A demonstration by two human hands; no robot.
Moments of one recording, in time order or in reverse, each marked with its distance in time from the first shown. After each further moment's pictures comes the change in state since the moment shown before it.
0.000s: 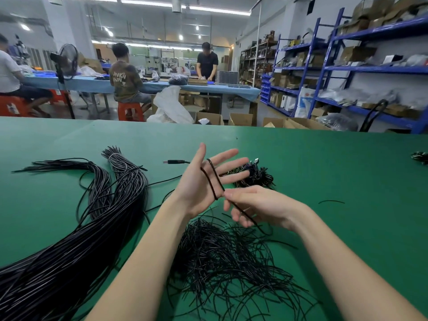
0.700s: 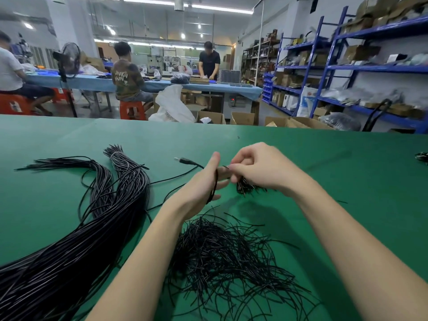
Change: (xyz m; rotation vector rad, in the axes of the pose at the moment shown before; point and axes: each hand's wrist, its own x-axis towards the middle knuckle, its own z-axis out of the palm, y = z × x) left_hand 0.005 -0.009 -0.008 0.540 0.220 -0.165; right_hand 0.000 -0.067 -0.008 -0.599 0.517 -0.167
